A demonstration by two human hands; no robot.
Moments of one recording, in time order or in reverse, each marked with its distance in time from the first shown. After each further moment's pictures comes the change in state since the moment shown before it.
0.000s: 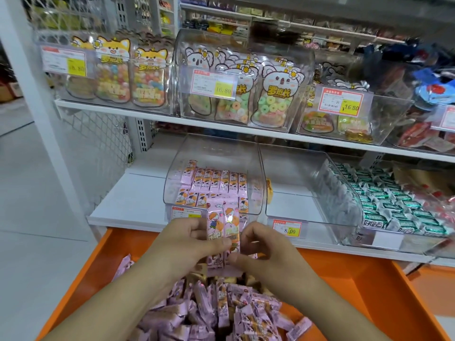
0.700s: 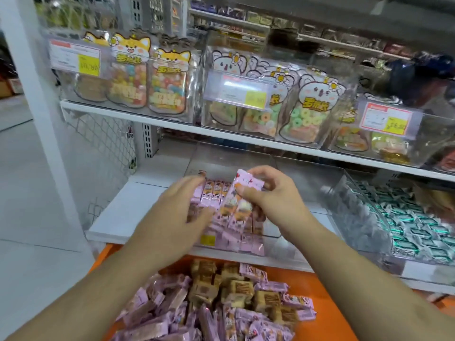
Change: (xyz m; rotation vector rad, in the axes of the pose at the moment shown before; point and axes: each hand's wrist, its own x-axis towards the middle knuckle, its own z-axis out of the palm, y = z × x) left_hand 0.062 0.014 -0.072 0.709 0.288 0.533; right_hand 0.145 -0.041 -0.007 0.149 0.248 -0.081
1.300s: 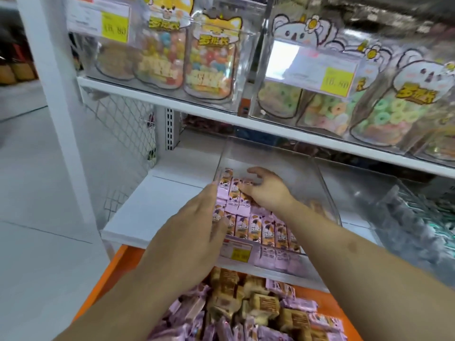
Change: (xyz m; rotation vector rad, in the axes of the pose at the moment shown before) left_hand 0.004 -0.043 0.012 0.092 -0.058 -0.100; right_hand 0.135 0.080 0.073 -0.479 -0.109 0.029
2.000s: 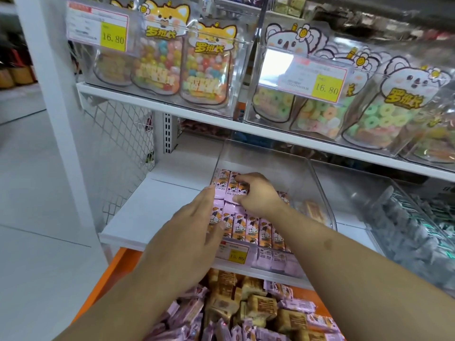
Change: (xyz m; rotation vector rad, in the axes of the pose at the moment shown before) left_hand 0.001 -0.003 0.003 0.003 -0.032 -0.017; right_hand 0.005 0.000 0.014 -0.315 -0.057 -0.102
